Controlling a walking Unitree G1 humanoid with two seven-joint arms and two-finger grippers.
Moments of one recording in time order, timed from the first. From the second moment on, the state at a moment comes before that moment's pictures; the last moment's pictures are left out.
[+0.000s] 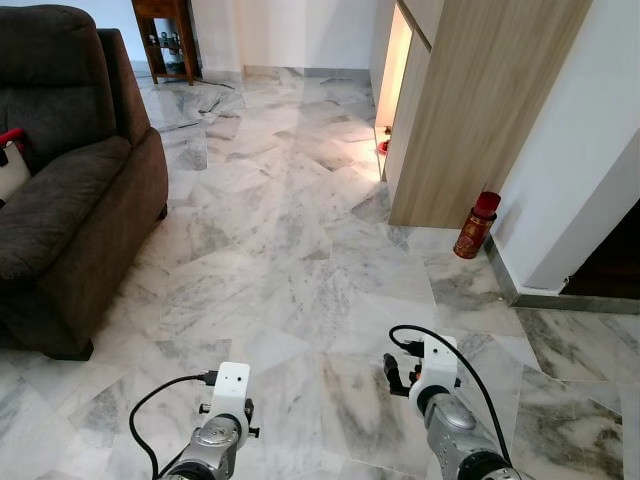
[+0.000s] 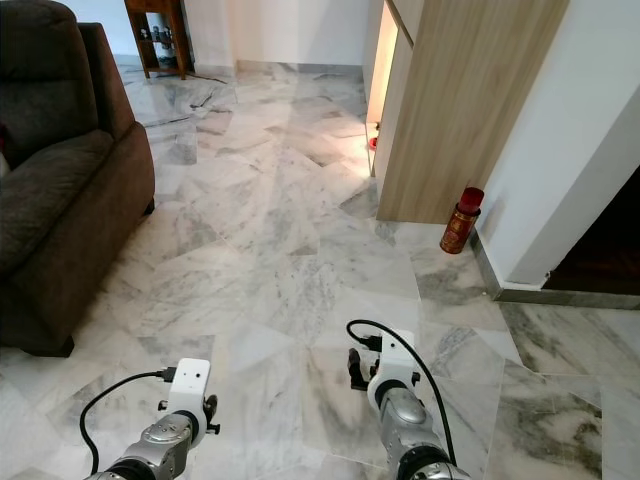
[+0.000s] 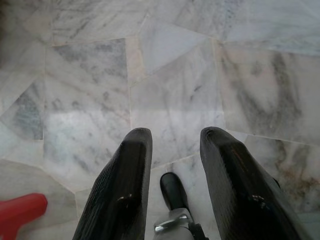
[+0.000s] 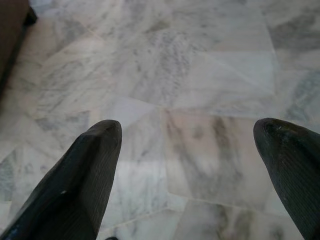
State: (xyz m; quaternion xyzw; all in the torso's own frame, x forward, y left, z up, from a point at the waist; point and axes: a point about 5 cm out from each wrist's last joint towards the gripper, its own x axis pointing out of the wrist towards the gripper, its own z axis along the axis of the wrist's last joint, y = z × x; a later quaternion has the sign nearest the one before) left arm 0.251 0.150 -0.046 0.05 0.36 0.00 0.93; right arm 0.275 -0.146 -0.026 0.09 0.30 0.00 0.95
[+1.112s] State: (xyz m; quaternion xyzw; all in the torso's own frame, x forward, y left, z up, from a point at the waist) left arm 0.245 0.176 -0.049 0.03 0.37 0.04 0.93; right arm 0.291 -0.126 -0.015 0.10 0.32 0.02 0.94
